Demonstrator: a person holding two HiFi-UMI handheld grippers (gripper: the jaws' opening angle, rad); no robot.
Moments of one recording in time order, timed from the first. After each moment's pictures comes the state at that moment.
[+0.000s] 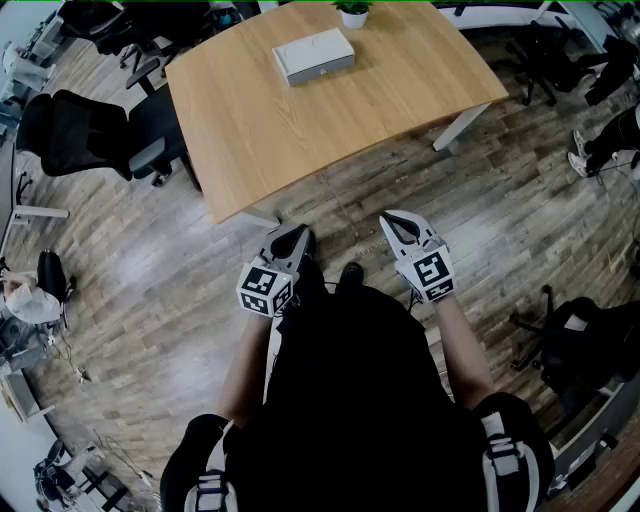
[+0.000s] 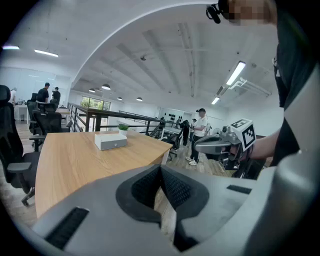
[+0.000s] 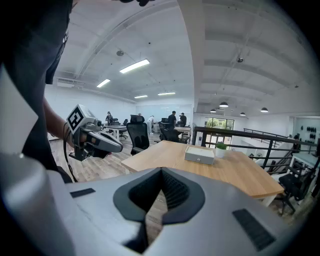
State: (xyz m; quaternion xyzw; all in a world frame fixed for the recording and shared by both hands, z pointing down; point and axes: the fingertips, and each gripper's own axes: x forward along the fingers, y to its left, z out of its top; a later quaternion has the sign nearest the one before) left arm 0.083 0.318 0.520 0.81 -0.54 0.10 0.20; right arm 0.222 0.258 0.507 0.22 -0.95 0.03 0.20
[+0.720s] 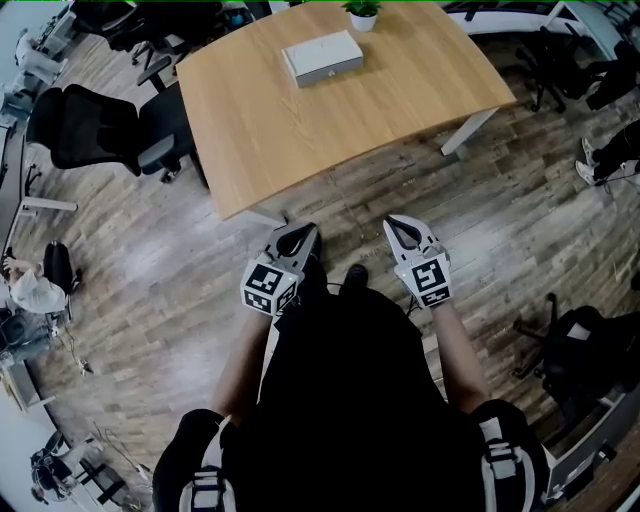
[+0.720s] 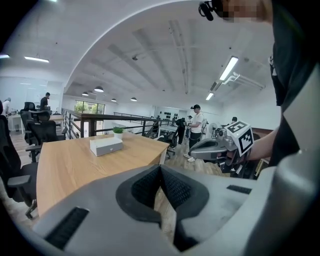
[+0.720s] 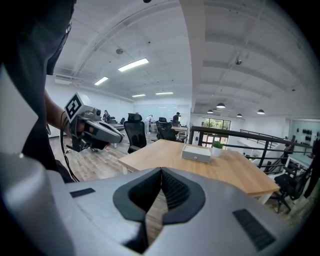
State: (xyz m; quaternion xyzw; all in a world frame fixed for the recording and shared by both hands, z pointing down) left arm 0.099 0.315 0.501 0.83 -0.52 0.13 0.17; right arm 0.230 0.262 0.516 0.24 -0.95 0.02 0.20
